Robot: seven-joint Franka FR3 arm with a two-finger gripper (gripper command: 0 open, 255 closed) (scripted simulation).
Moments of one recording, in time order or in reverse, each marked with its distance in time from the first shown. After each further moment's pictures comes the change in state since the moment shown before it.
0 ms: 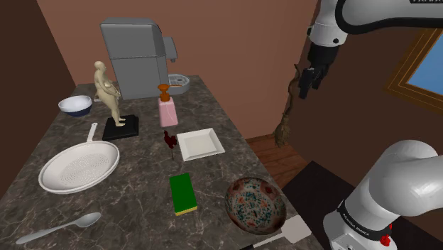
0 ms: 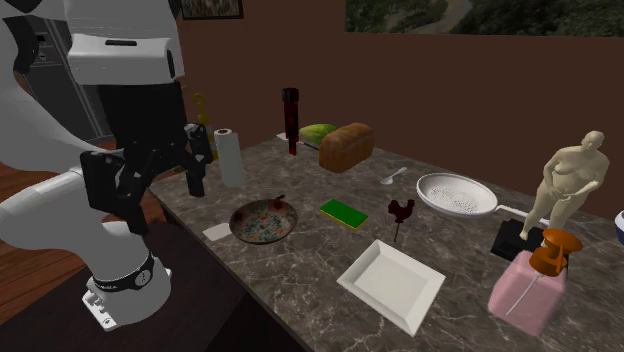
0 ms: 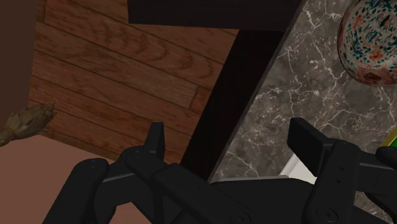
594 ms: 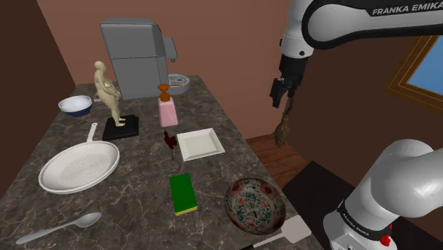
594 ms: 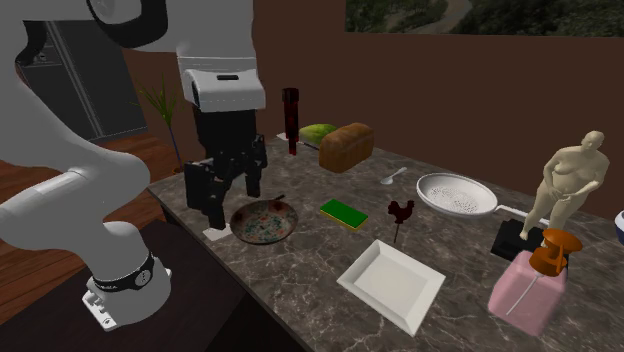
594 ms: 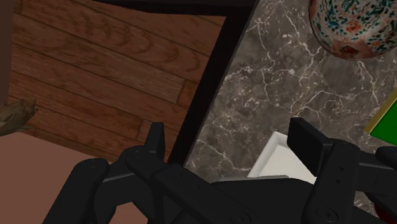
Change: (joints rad) arm 0.047 0.149 0.105 0.013 0.079 0.127 0.137
